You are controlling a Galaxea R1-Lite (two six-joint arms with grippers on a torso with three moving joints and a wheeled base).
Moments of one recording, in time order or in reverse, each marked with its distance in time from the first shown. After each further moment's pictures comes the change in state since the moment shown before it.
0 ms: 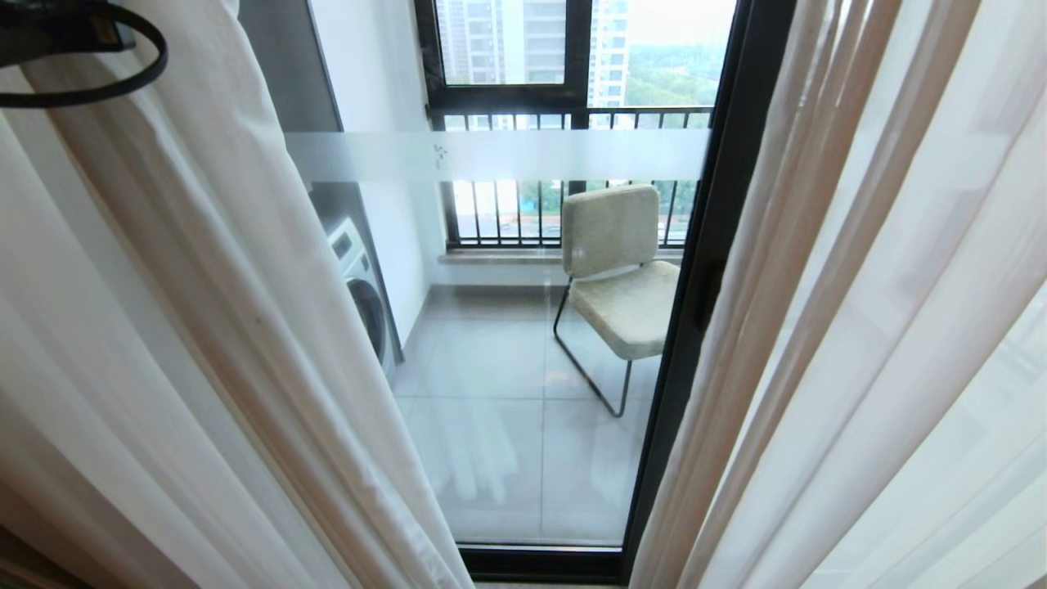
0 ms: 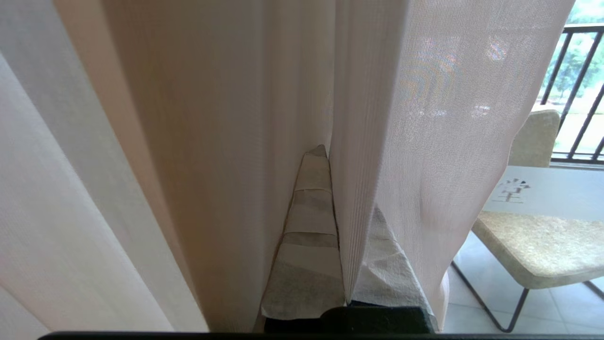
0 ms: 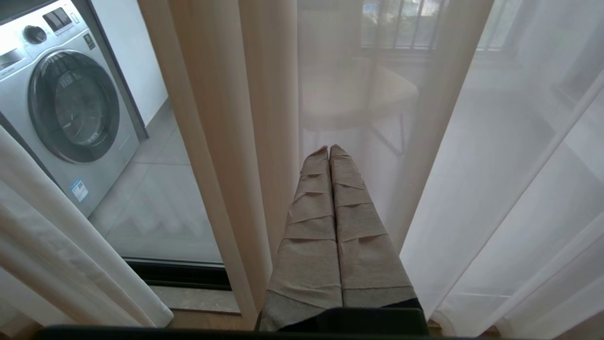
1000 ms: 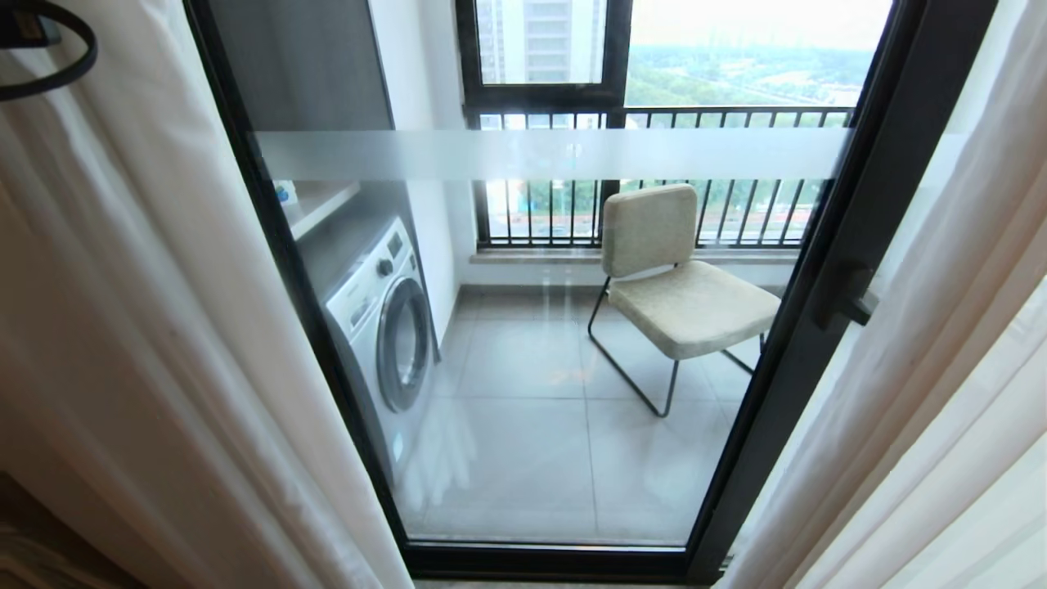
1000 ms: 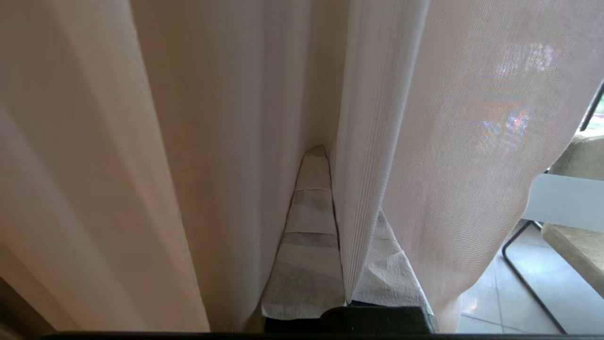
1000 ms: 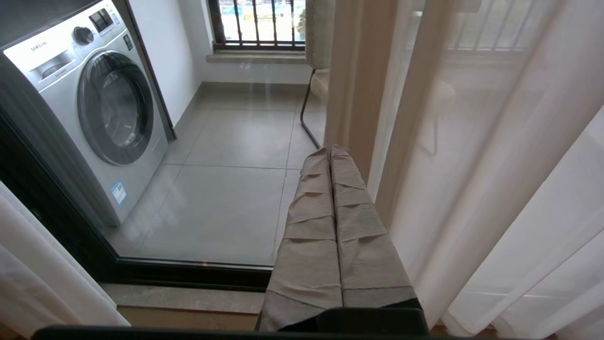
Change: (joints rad) left arm 0.110 -0.051 0.016 0.006 0.005 -0.001; right arm 0.000 0.000 0.000 0.000 0.000 0.001
